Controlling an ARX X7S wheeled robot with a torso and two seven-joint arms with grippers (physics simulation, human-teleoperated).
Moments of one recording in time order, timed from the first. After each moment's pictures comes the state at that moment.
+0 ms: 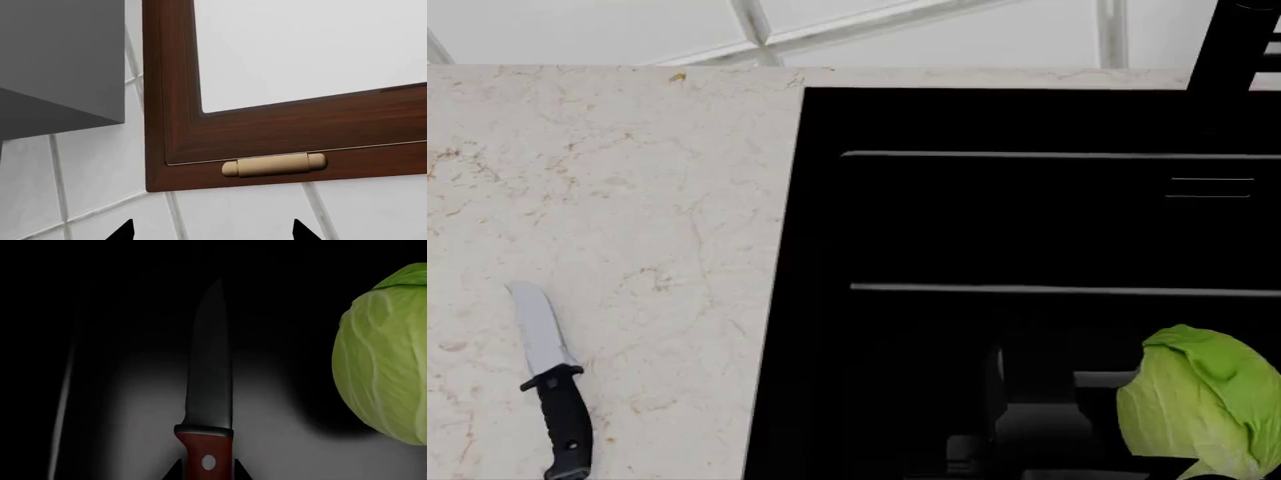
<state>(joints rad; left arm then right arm) -0.22 -0.30 -0.25 1.00 -0.21 -0.61 -0.17 0.95 0.66 -1.01 0.14 1.66 0.72 0.89</state>
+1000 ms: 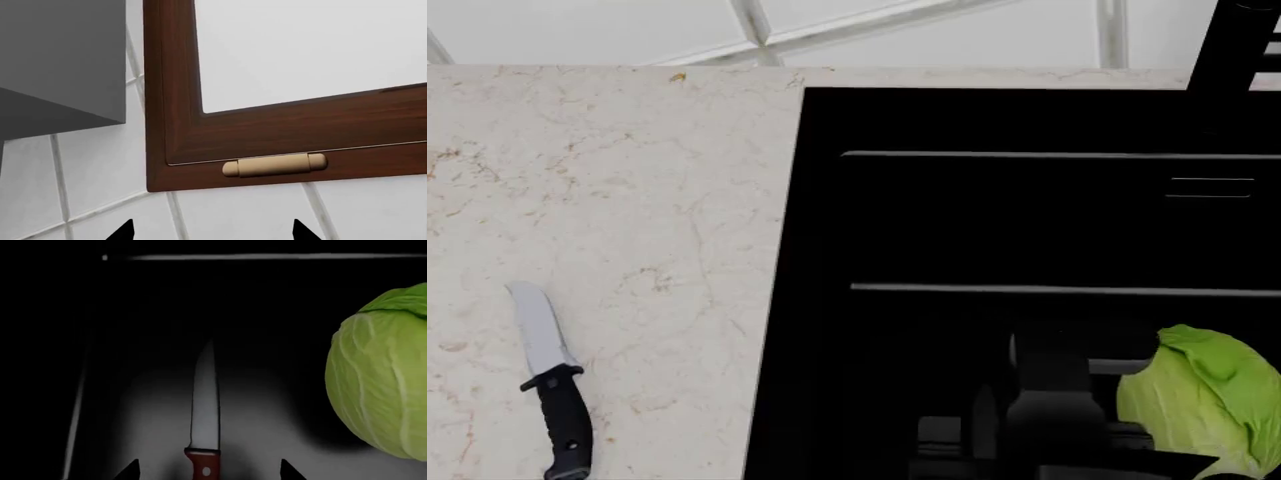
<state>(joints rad) -0.21 -0.33 -0.25 1.01 -0.24 -0.60 -0.21 0.94 0.69 -0.97 0.09 1.64 0.69 0.87</state>
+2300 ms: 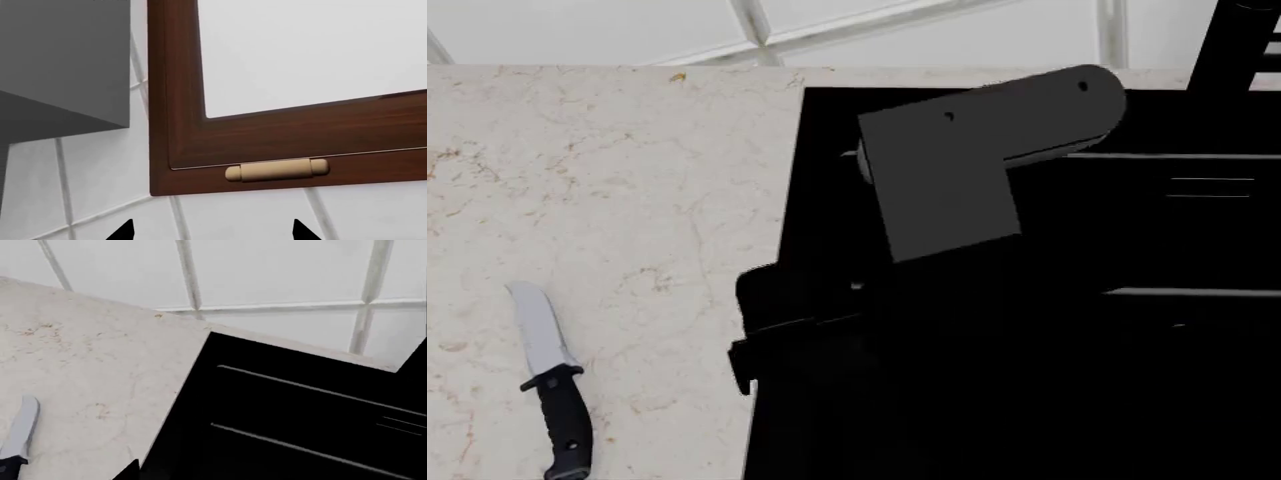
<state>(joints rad) -0.18 -0.39 -0.26 1.03 -0.32 -0.59 -0.28 1.35 0.69 -0.85 -0.50 1.97 0.80 1.30</state>
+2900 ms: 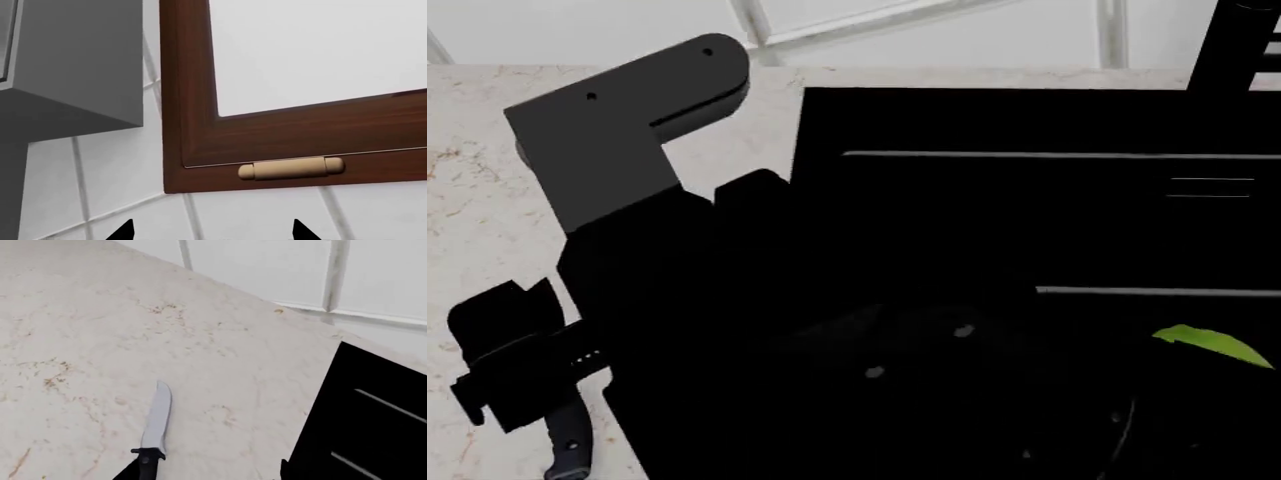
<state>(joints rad) -0.11 -0.47 -0.31 1.03 -0.39 -0.54 -0.37 1.48 0.26 -1.00 -0.17 1.93 0.87 1.12</state>
